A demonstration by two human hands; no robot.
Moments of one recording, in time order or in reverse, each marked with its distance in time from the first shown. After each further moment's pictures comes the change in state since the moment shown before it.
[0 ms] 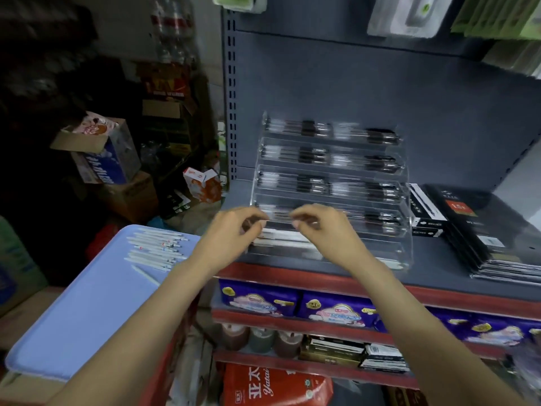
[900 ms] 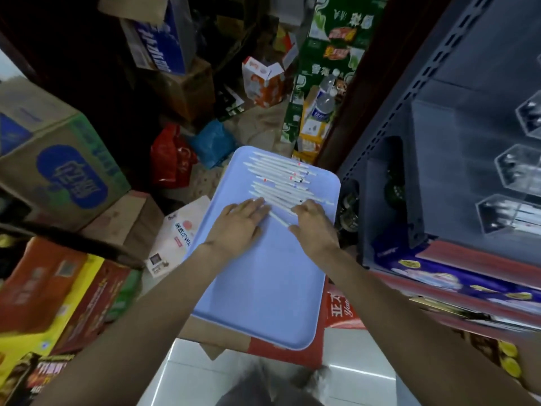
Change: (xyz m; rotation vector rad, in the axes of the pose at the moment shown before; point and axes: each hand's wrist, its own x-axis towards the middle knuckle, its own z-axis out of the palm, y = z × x) left_hand -0.117 -0.363 -0.084 0.461 -0.387 -0.104; right_hand 0.107 -0.094 0.382 -0.453 -0.446 0.214
